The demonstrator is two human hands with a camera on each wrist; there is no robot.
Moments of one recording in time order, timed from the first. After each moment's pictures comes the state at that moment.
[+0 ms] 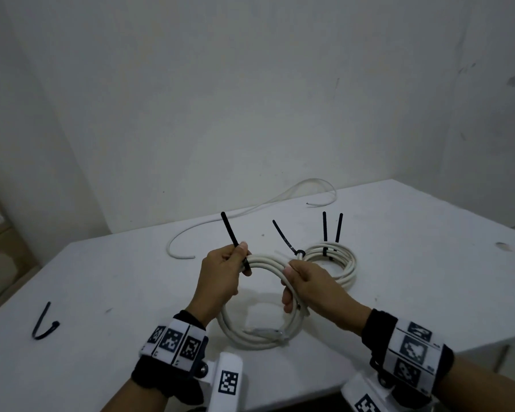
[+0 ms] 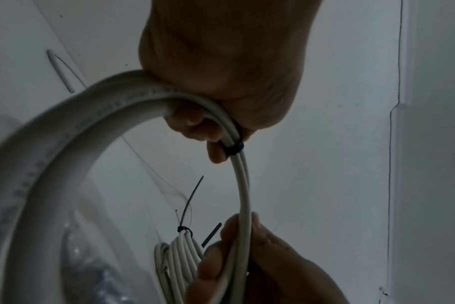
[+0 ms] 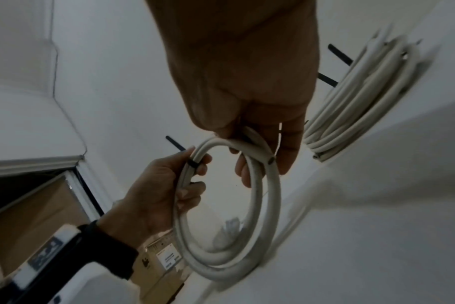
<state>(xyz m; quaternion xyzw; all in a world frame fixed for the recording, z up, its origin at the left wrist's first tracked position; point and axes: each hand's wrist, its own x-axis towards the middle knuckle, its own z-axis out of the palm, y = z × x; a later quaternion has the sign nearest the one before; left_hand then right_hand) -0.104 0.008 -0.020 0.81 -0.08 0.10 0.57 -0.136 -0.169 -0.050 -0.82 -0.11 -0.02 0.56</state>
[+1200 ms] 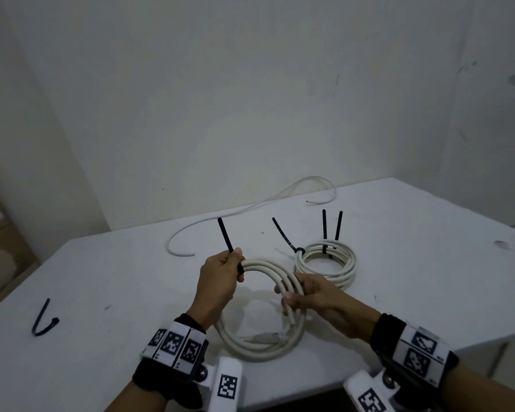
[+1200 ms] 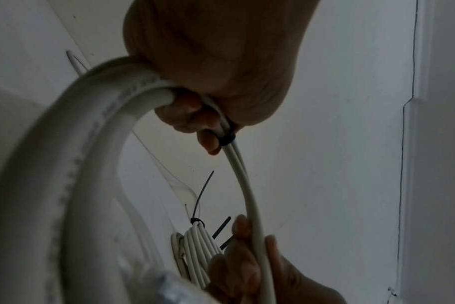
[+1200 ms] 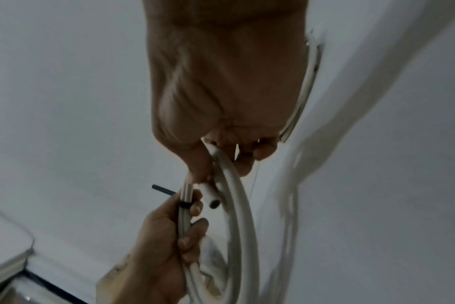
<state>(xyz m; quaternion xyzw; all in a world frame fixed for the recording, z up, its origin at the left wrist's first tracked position) -0.103 0.011 -0.033 0.82 -0.01 0.08 0.57 -0.139 -0.184 -0.074 -0.66 -0.18 0.11 0.72</state>
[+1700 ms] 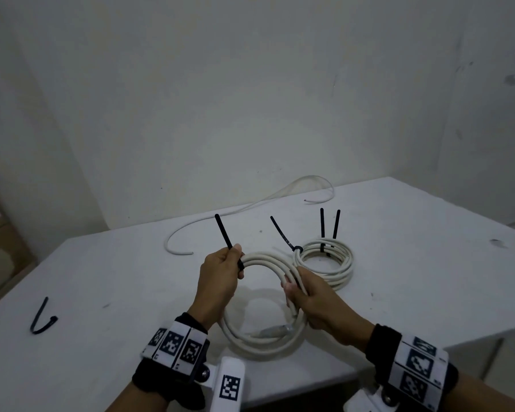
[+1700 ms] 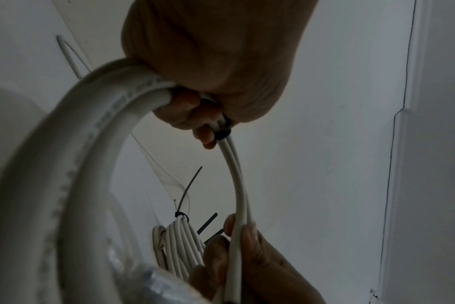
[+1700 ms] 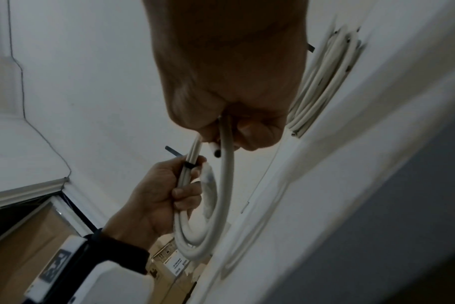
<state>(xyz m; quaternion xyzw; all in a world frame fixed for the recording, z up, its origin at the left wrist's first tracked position) -0.107 0.005 -0.031 0.80 -0.01 0.08 0.60 -0.152 -0.170 -0.074 -0.80 -0.12 -0.05 0.59</state>
